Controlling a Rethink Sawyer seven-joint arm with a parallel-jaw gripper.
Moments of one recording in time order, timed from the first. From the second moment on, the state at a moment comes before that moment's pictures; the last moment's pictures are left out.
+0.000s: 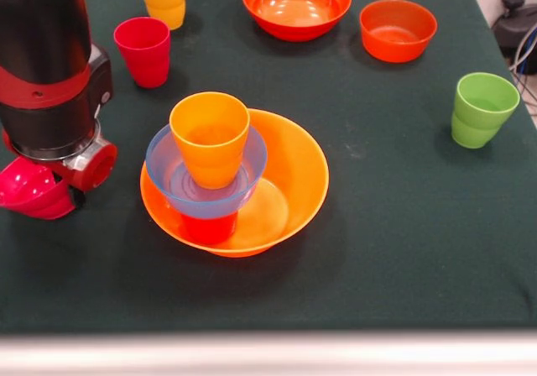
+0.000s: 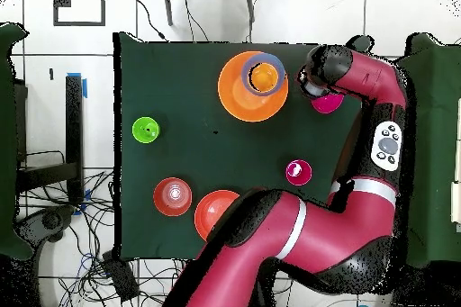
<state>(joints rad) -0.45 -0.02 -0.04 0.58 -0.10 1.00 1.87</state>
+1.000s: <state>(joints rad) -0.38 -0.13 -0.09 0.59 -0.11 1.18 1.87</state>
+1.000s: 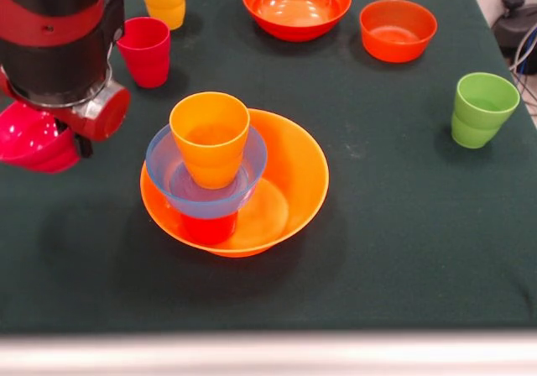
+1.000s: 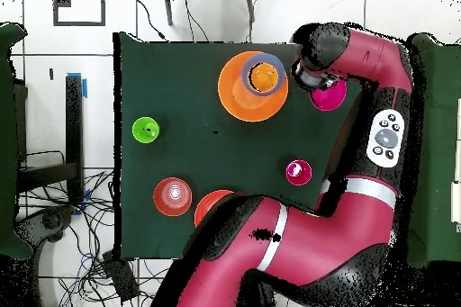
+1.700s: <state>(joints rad) -0.33 -0.17 -0.17 0.58 -0.11 1.25 1.87</state>
